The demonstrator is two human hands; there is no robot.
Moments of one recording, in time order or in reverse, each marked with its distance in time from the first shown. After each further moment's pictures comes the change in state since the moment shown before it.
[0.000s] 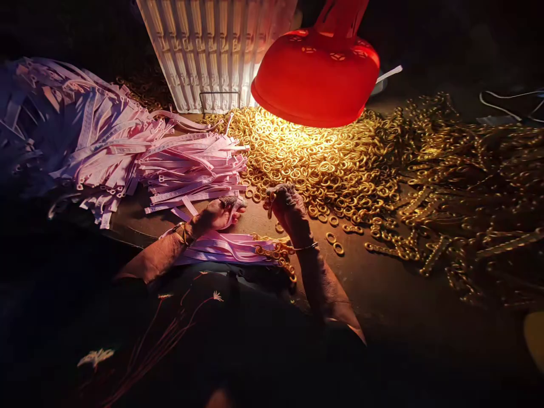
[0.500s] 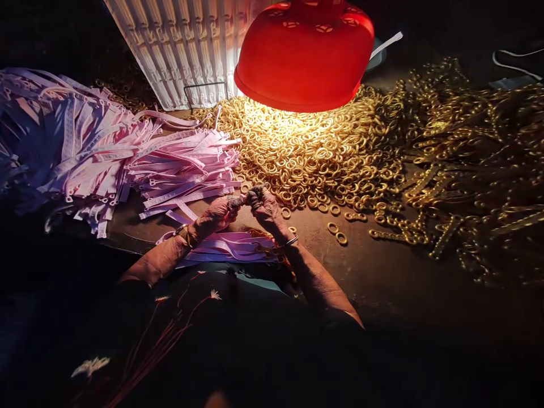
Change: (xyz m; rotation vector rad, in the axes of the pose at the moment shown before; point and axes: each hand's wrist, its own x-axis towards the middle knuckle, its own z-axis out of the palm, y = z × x) left_hand 0.010 -0.008 0.023 0.036 0.110 0.070; right_hand -0.013 0.015 0.026 -0.247 0.013 0.041
